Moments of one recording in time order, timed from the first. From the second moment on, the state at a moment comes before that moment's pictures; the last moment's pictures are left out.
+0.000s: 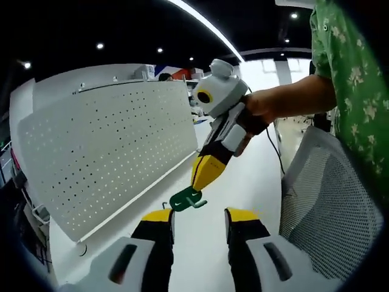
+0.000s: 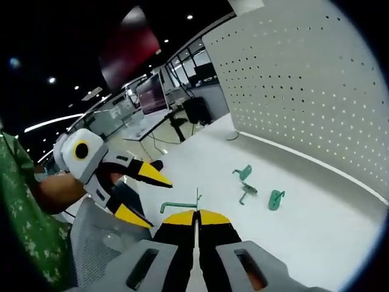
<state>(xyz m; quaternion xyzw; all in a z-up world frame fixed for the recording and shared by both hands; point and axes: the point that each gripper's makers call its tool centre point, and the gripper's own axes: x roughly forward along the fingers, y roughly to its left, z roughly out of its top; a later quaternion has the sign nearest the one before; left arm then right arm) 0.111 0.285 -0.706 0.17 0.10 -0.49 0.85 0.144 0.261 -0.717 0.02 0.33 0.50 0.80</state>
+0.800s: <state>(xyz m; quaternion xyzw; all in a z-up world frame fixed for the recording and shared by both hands) 0.100 0.273 -0.705 0.20 0.08 -0.51 0.83 0.125 0.266 -0.717 0.02 0.35 0.52 0.78</state>
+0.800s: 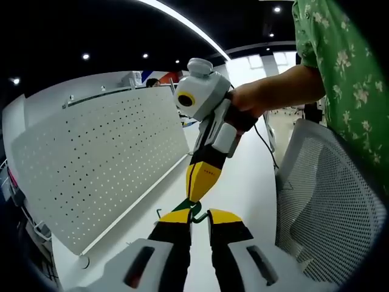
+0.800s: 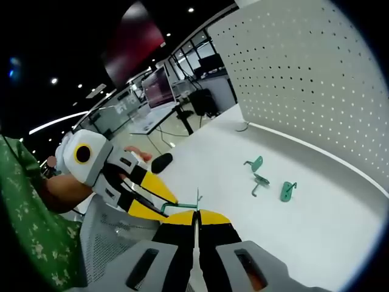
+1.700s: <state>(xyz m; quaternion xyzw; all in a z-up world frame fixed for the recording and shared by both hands) 0.094 0.269 -0.699 0.13 0.08 -0.51 0.84 0.127 0.272 -0.708 0.06 0.35 0.51 0.78</state>
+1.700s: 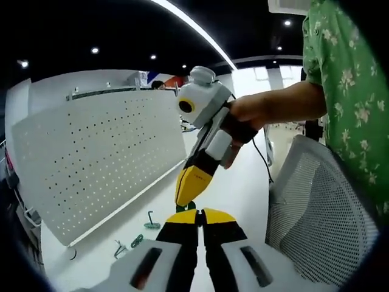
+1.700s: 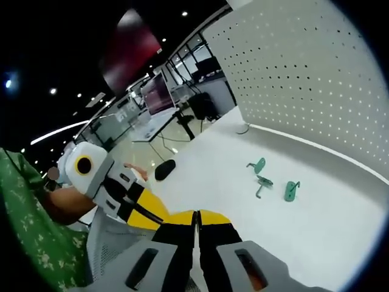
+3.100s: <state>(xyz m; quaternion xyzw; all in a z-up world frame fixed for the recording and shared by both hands) 0.126 0.296 -0.661 -0.07 0.05 -0.43 0.90 0.149 0.284 -0.676 0.06 0.25 0.50 0.83</state>
